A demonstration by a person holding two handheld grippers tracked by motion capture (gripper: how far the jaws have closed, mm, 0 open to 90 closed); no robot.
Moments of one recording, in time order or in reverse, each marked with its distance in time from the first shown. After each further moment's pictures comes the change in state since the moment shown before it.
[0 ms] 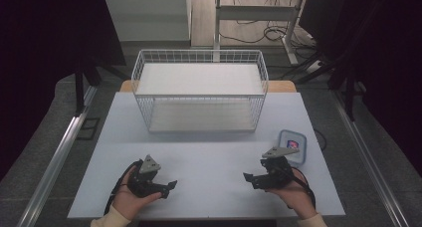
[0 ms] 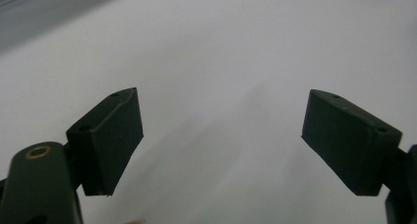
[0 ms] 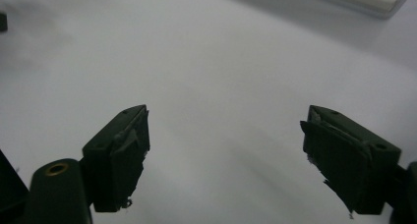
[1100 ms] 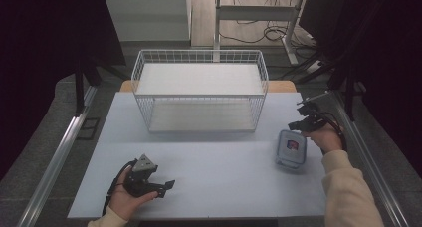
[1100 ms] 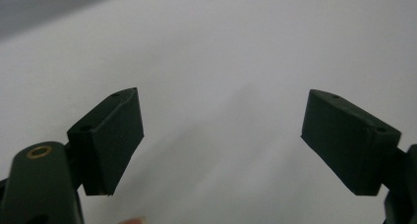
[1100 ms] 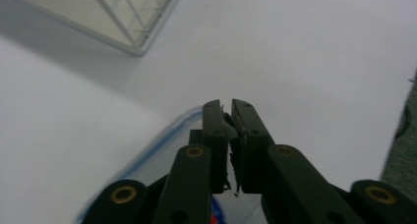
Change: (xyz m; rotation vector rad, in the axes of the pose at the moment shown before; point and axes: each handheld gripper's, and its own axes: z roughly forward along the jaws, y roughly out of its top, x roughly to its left) left arm 0.007 -0.002 -0.004 -0.017 -0.044 -0.048; right arm -0.175 0.077 -0.013 0.203 -0.193 0.106
